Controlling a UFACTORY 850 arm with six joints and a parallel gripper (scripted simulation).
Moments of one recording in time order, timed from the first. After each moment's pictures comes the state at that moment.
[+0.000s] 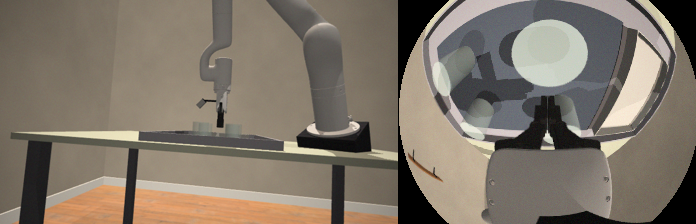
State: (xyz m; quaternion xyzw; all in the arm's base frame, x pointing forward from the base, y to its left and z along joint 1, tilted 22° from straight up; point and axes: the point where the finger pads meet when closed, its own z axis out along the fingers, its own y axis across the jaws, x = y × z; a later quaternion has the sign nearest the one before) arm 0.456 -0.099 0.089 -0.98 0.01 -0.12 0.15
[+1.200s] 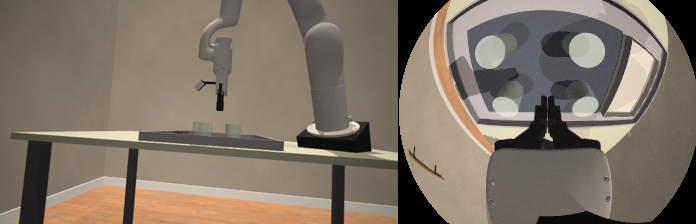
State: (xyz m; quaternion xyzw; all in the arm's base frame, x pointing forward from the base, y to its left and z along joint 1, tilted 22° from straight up) arm 0.438 -0.059 0.178 -0.98 0.01 -0.12 0.15
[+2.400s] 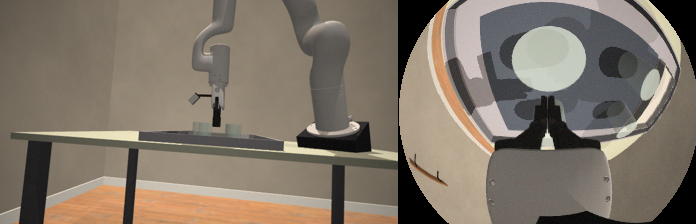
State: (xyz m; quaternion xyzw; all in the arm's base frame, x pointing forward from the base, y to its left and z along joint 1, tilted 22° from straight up) arm 0.459 0.061 0.140 -0.98 0.01 -0.12 0.15
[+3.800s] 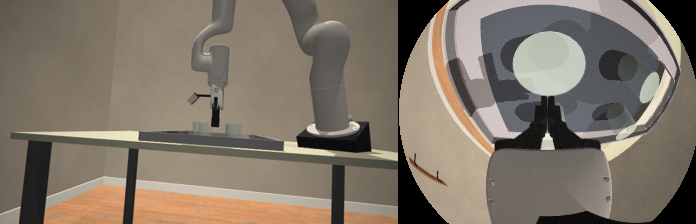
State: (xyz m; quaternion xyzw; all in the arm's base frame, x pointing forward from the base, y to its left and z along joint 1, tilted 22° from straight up) arm 0.464 0.061 0.140 -0.98 0.01 -0.12 0.15
